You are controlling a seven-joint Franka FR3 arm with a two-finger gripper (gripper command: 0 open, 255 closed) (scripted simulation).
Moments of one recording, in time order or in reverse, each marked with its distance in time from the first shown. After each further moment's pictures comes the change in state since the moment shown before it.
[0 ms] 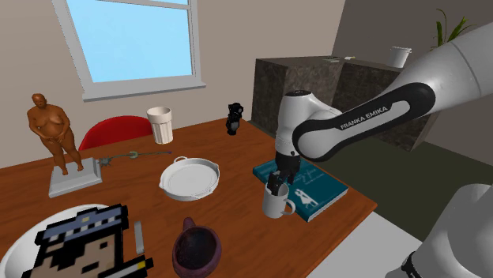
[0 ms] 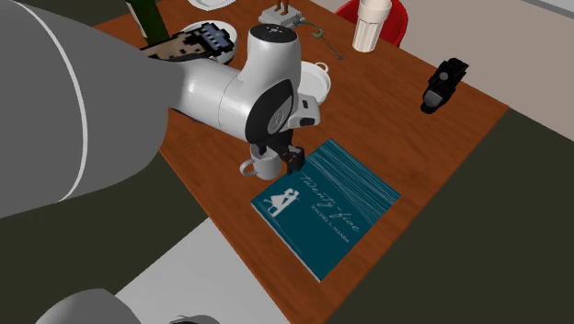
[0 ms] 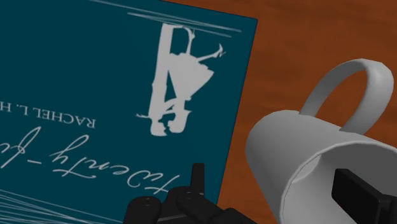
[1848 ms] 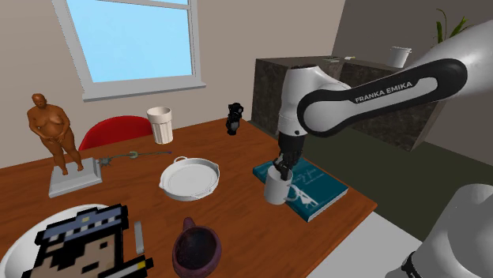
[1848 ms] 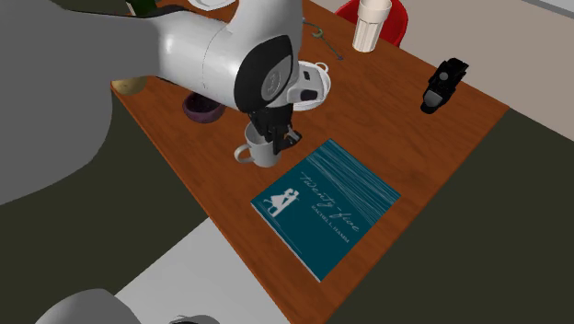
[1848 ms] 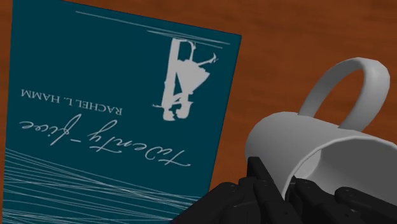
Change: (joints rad) arm 0.004 -0.097 -0.010 0.091 0.016 -0.186 -0.010
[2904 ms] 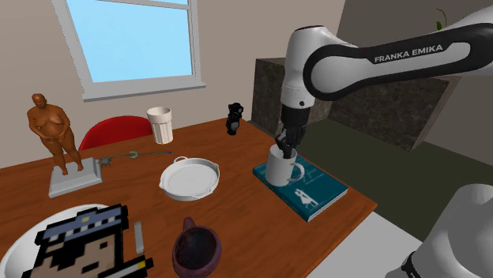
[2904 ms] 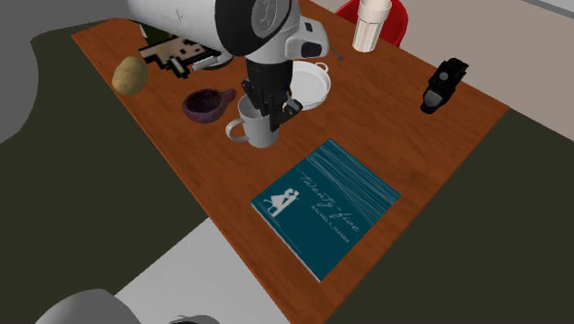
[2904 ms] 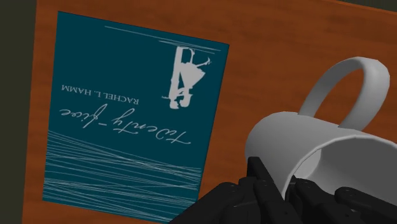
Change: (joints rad) arm 0.001 -0.053 -0.008 0.164 0.003 -0.215 0.004
